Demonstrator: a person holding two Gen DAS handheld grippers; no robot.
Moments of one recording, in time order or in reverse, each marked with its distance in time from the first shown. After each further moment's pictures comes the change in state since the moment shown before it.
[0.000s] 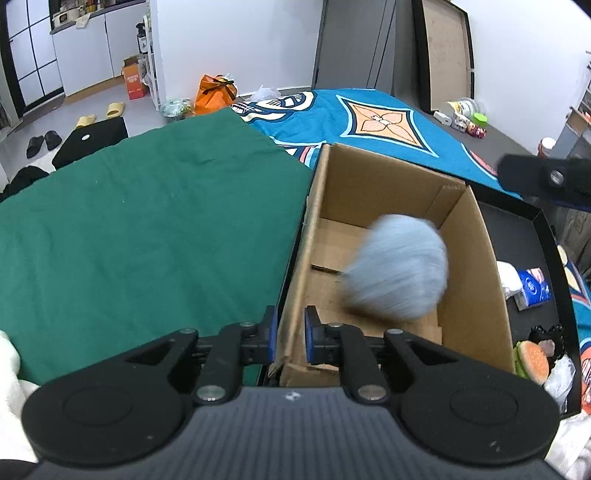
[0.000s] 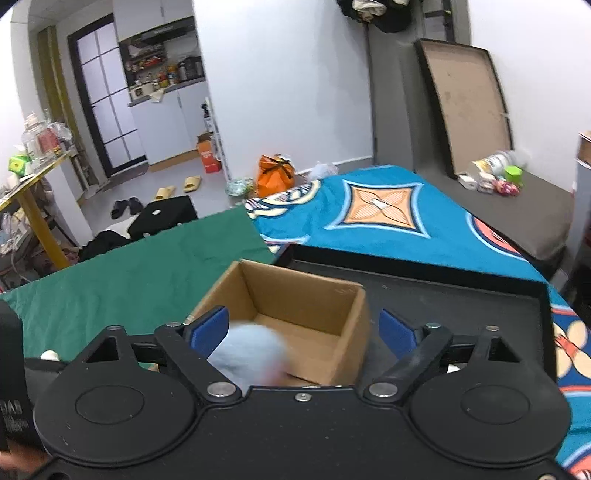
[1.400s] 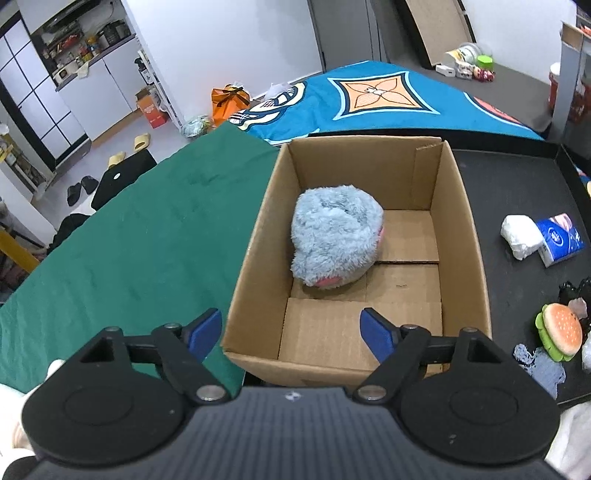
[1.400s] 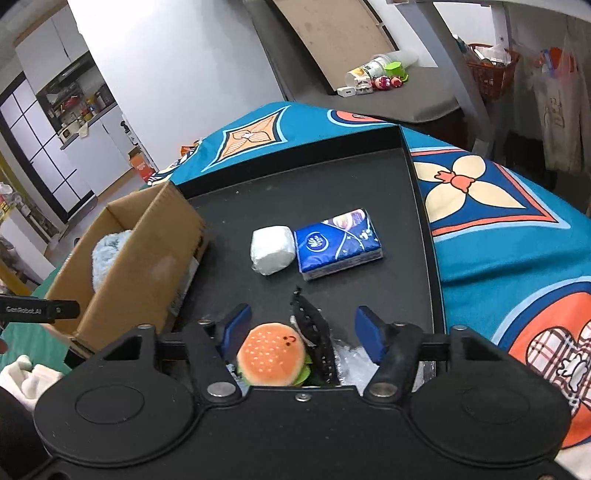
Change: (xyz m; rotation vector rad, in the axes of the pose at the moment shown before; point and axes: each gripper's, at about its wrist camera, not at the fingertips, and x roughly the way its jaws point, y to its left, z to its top) left arm -0.006 -0.079 -0.003 0.201 0.041 0.239; right arm -0.025 -0.152 -0.127 0.307 0.063 -0.062
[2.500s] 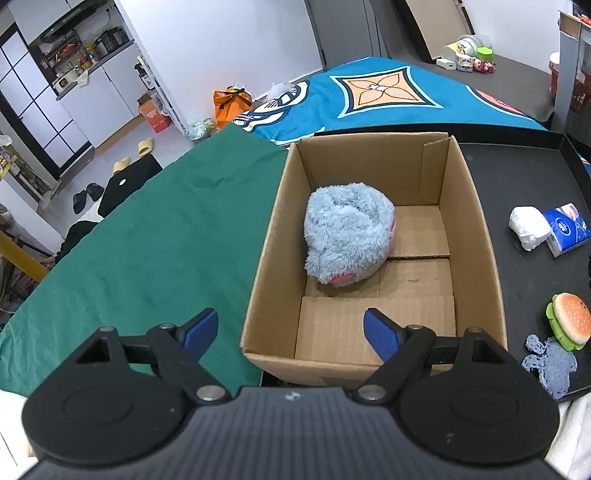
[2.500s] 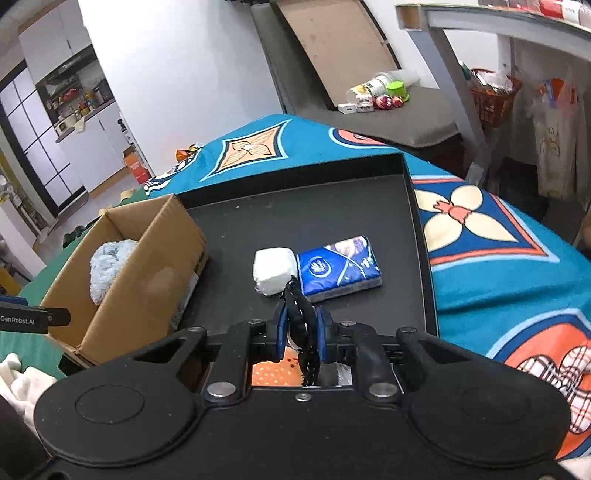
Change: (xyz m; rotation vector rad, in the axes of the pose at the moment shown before) left arm -0.002 0.008 0.002 0.030 0.000 0.025; right arm -0.010 0.018 0.016 -0.056 -0.025 -0.045
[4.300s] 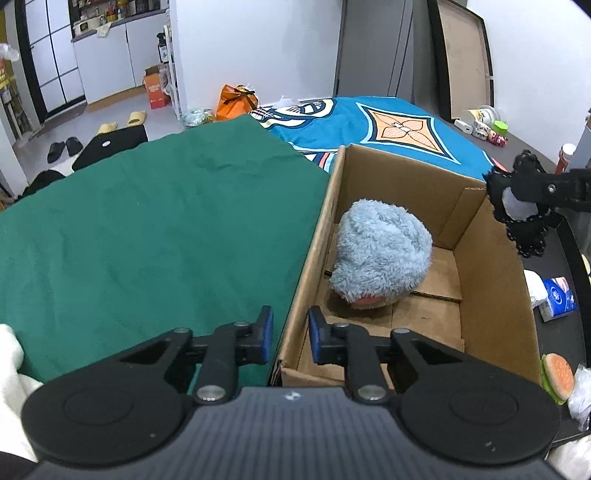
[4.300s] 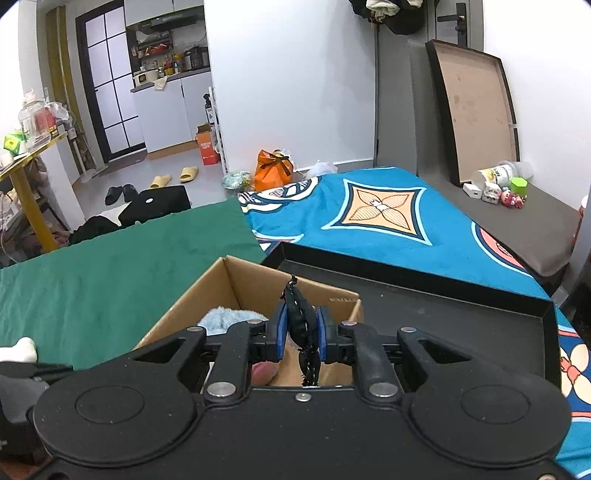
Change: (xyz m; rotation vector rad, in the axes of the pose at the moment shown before) left arm 0.040 0.058 -0.024 -0.265 -0.080 -0.188; right arm 0.044 0.173 0.071 -0.320 -0.055 0.098
